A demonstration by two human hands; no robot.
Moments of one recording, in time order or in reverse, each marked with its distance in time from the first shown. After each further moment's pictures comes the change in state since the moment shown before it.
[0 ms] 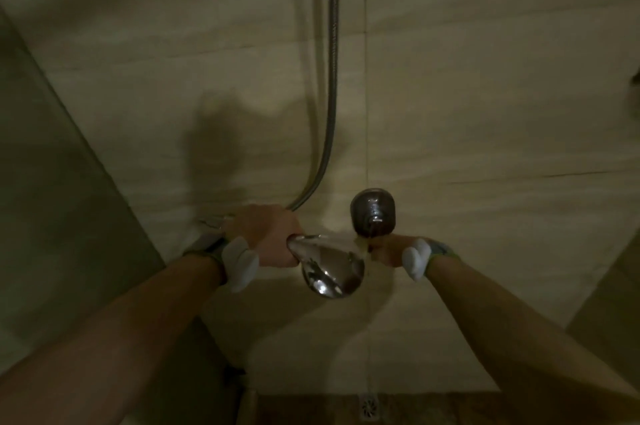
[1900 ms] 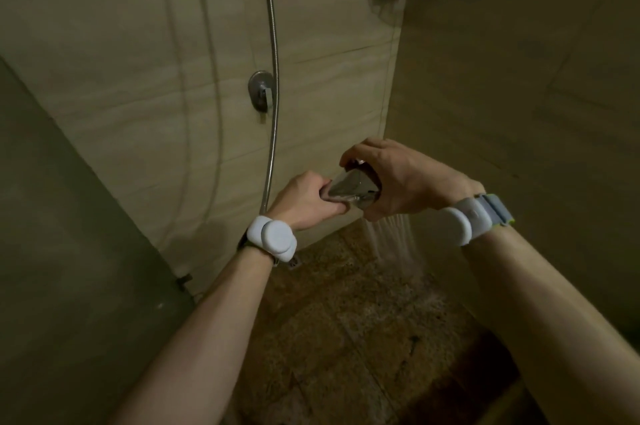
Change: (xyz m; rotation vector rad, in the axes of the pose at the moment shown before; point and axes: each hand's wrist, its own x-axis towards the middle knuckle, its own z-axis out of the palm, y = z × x) left_hand -0.375 0.202 0.041 -0.735 -0.032 0.274; right_hand -0.588 -0.223 0.131 -0.155 0.454 0.052
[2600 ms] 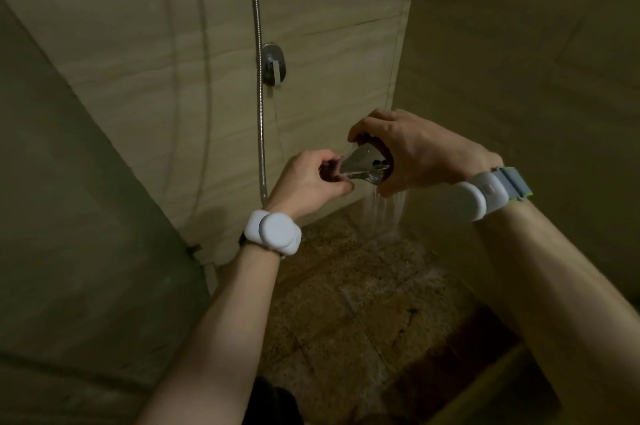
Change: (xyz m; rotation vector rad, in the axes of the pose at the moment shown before) left_hand -0.070 0.015 0.012 -0.170 0.129 0.038; right_hand -0.046 -0.021 -0.004 -0.073 0.025 -0.057
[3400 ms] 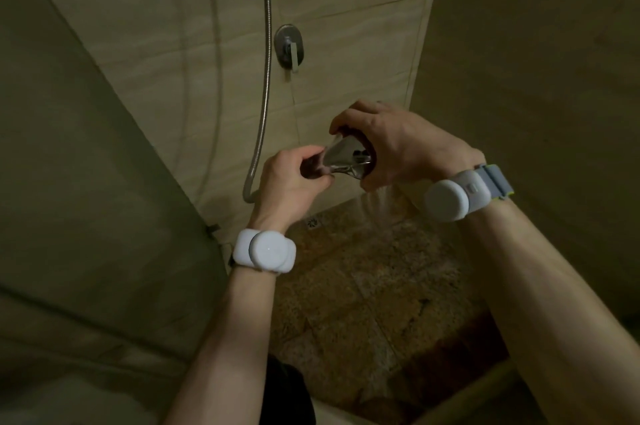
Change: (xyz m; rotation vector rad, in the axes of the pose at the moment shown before) left_hand -0.049 -0.007 0.002 -0.012 0.247 -0.083; right_hand 0.003 -0.024 0.019 0.052 0.037 -0.091
